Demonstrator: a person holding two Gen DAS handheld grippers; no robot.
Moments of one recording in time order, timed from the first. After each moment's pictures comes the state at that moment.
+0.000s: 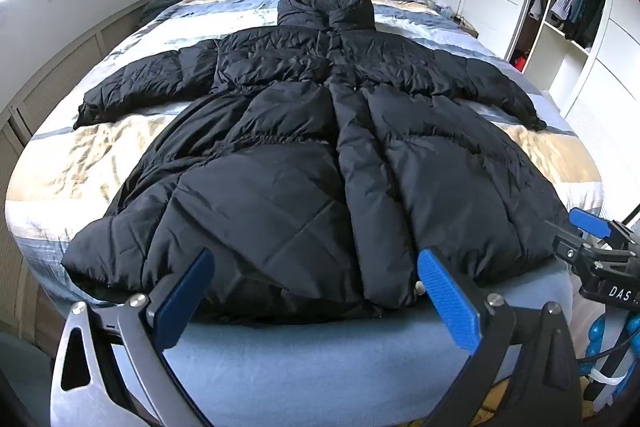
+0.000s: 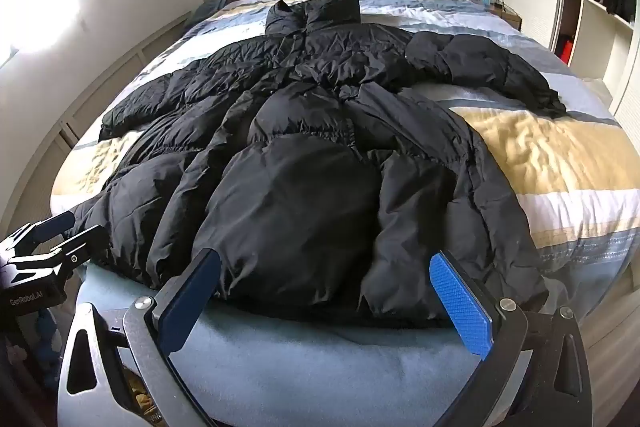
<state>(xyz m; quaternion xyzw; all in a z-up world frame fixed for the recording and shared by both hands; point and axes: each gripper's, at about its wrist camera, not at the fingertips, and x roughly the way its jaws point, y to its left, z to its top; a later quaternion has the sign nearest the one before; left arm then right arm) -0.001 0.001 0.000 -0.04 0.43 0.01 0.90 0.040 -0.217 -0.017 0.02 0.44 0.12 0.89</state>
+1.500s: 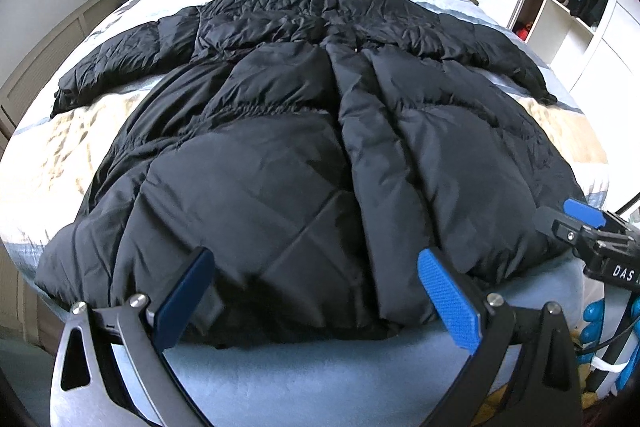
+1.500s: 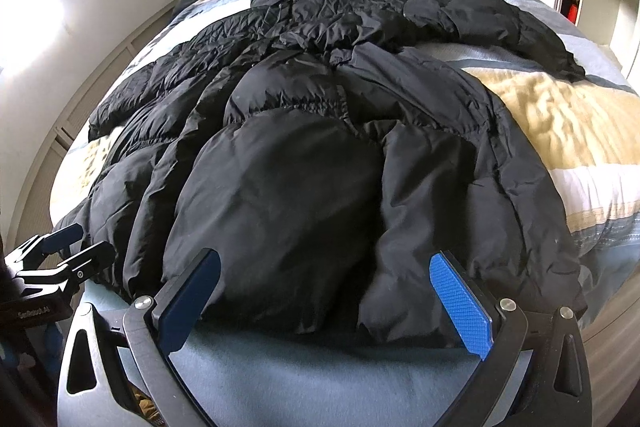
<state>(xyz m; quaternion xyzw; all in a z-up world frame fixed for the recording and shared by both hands) 0.041 -0.001 -0.039 -0.03 0.49 0.00 0.87 0.081 -0.214 -0.056 0.05 0.50 0.12 0.86</state>
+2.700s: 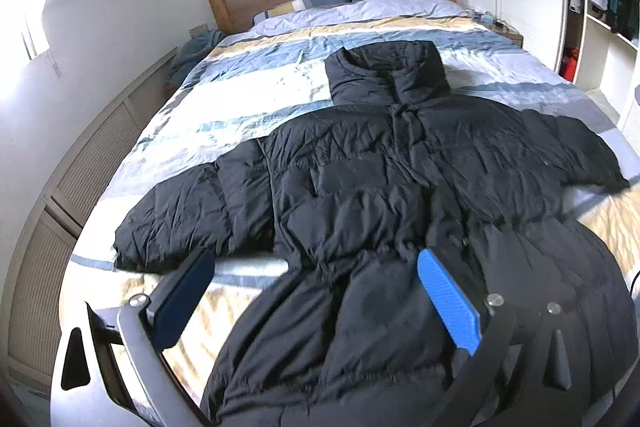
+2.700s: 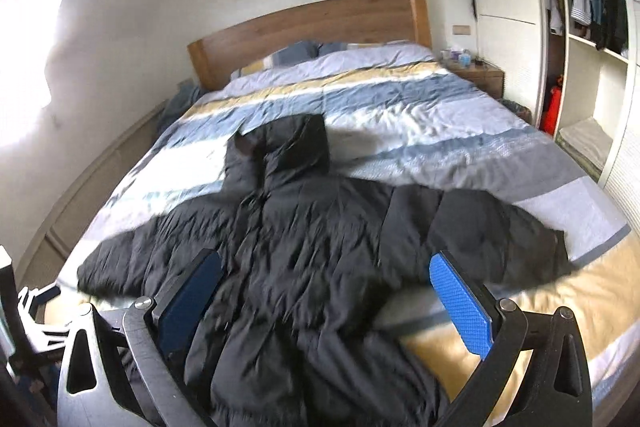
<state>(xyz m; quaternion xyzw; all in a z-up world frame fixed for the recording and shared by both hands) 0.232 0.067 0.068 0.07 0.40 0.10 0.91 0.289 -0.253 0.101 0.07 0.33 0.08 0.94</state>
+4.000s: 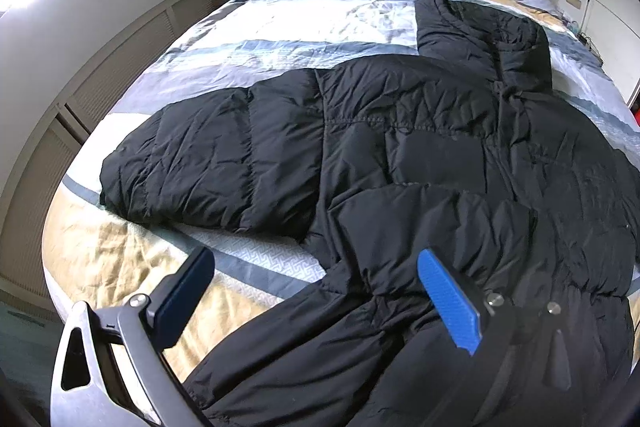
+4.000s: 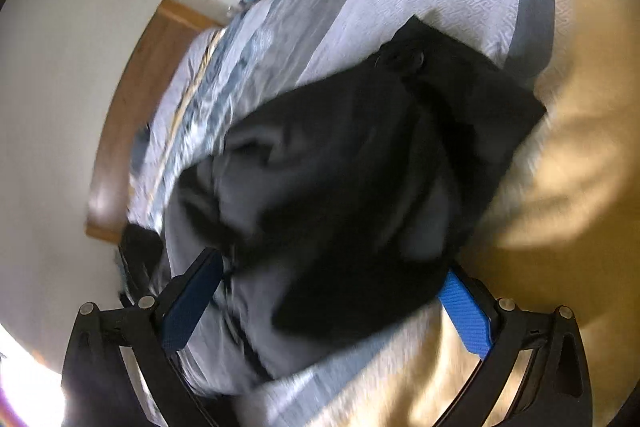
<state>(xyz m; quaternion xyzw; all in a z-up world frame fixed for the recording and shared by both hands) 0.310 0.139 -0.011 -0.04 0.48 0.20 0.85 0.373 -0.538 -0.147 0.48 0.36 -0.11 0.79</state>
